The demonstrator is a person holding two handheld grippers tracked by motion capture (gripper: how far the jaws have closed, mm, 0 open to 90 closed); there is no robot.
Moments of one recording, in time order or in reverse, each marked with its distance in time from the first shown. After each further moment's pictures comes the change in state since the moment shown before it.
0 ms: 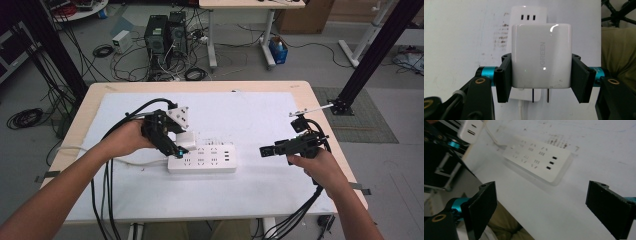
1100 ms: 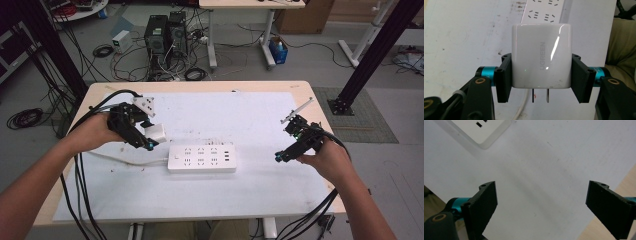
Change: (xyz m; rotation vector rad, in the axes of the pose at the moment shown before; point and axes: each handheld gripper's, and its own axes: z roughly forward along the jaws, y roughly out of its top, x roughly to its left) left arm 0.021 -0.059 -0.042 0.068 0.030 -0.149; right arm -0.007 0.012 0.000 0.289 -0.491 -0.366
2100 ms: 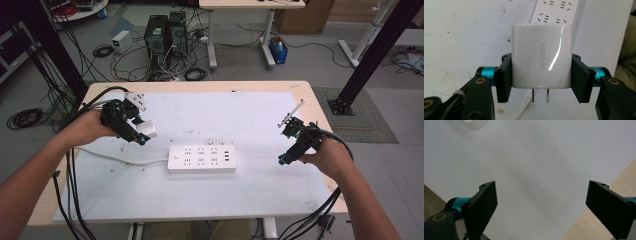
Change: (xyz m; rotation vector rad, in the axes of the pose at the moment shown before) left arm 0.025 -0.028 0.001 -0.005 0.000 -0.099; right arm -0.004 0.003 0.010 0.125 -0.050 -0.094
